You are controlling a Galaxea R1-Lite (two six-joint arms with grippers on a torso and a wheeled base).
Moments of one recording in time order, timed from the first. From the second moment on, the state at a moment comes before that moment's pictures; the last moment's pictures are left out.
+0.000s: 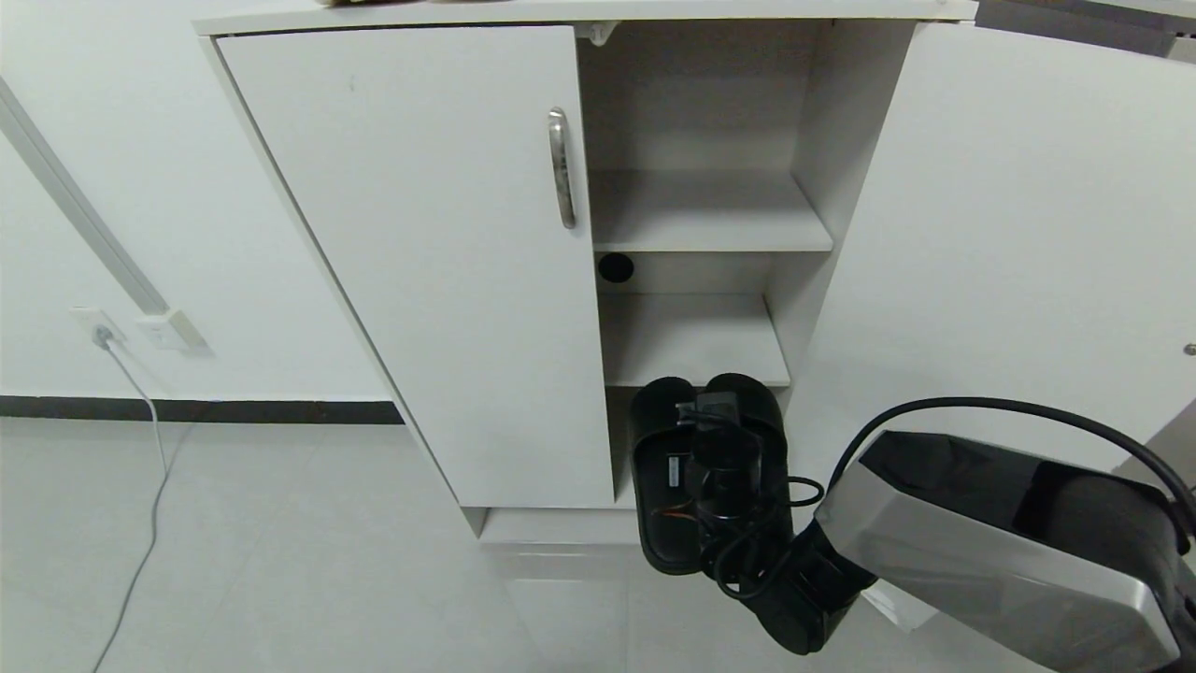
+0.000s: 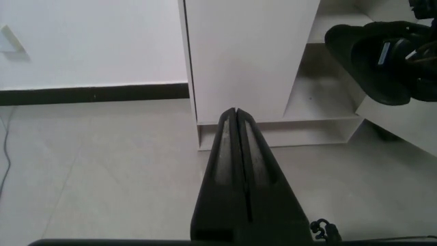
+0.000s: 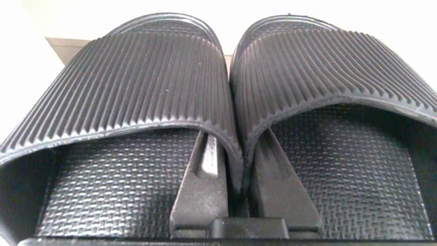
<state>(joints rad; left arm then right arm) 0.00 0.00 0.00 0.01 -0.03 0.02 0.76 2.44 -1.18 -1.21 -0.77 0.05</state>
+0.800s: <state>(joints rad) 0.00 0.00 0.00 0.01 -0.03 0.02 0.76 2.45 -1.18 -1.21 -0.77 0.04</state>
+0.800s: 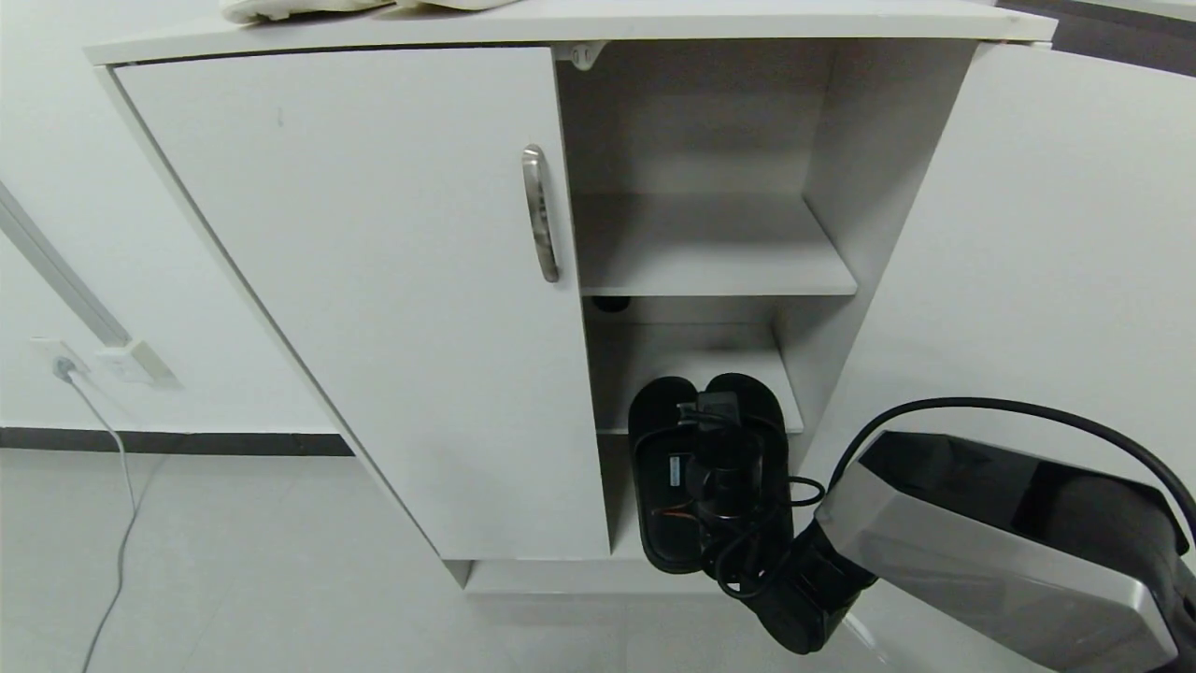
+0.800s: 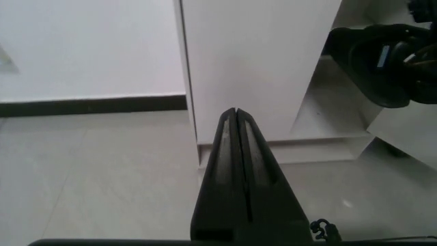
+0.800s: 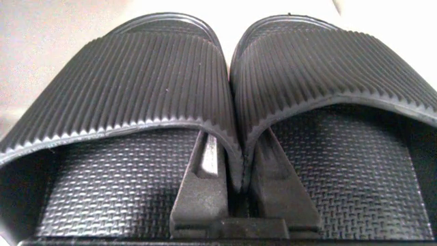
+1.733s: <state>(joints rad) 0.00 0.00 0.00 0.01 -0.03 0.02 0.62 2.60 -1.67 -0.89 -0.66 0.05</state>
